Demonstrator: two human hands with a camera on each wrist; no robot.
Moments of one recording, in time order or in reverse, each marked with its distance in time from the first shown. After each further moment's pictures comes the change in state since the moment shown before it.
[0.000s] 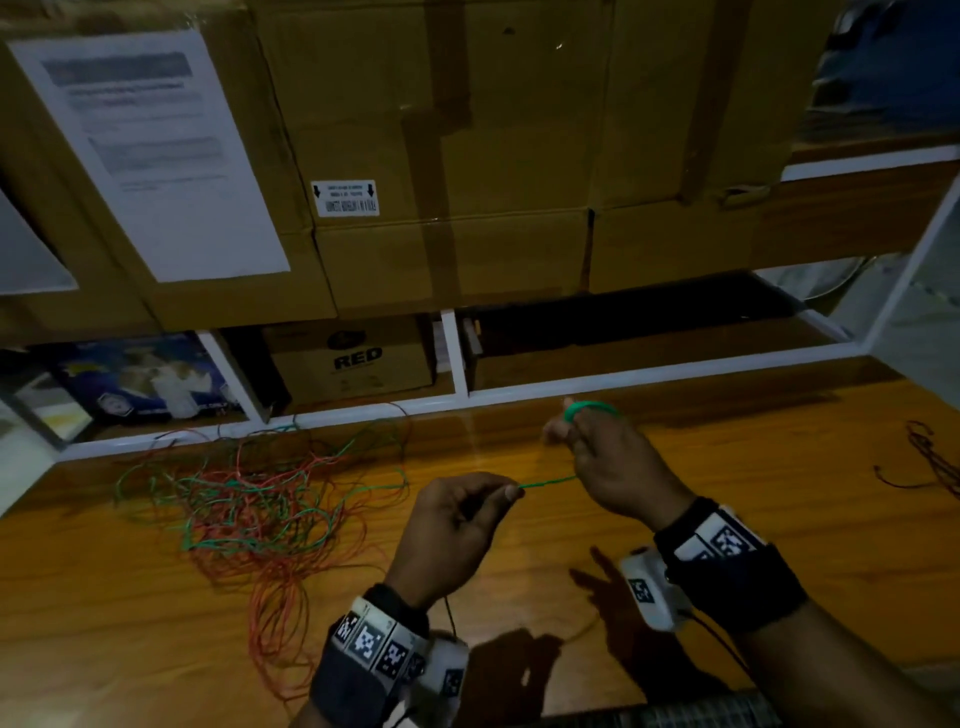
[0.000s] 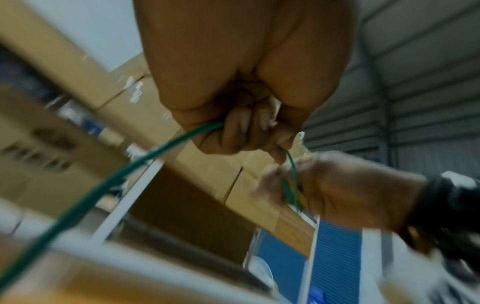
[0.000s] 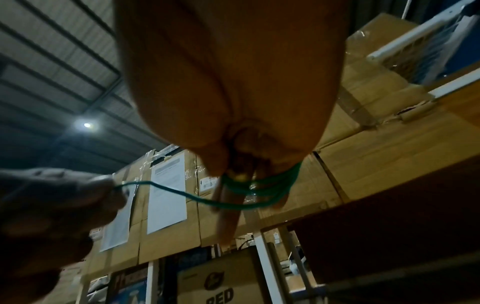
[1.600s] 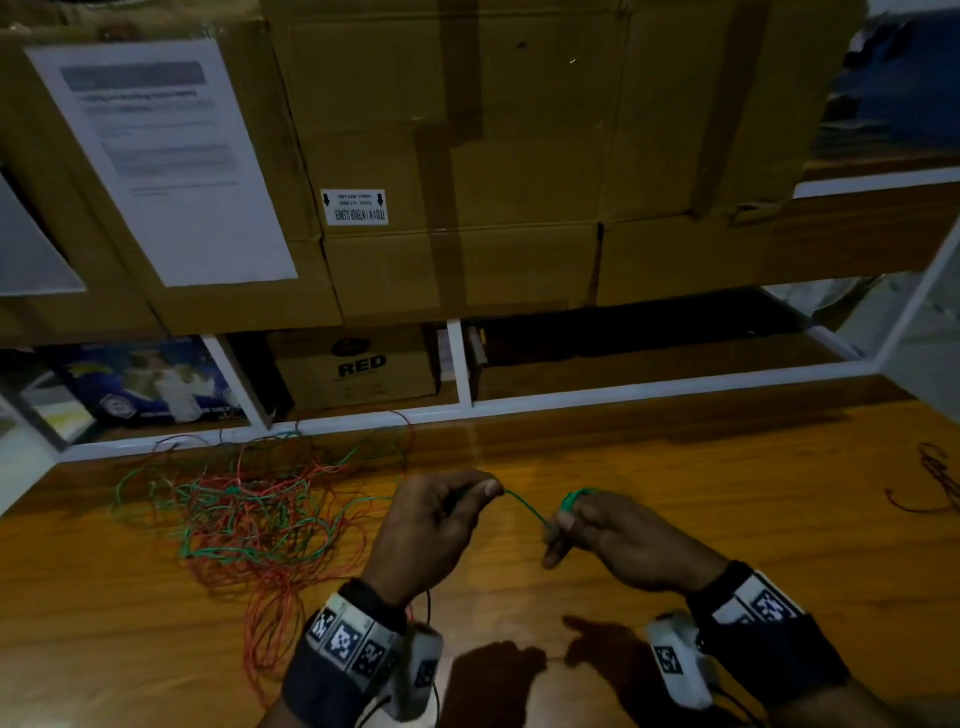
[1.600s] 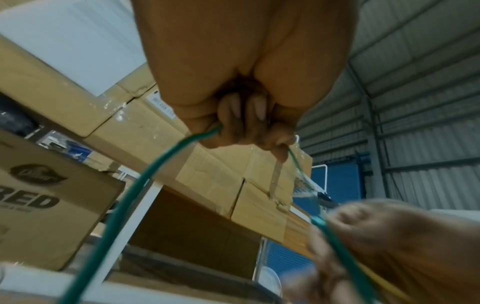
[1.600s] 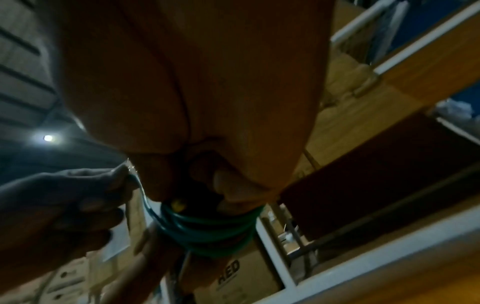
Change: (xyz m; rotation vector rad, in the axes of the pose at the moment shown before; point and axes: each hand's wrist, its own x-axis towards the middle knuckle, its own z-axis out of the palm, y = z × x) left_hand 0.013 0.000 -0.025 0.119 0.033 0.077; right_hand -0.032 0.017 0.013 0.364 -0.426 0.068
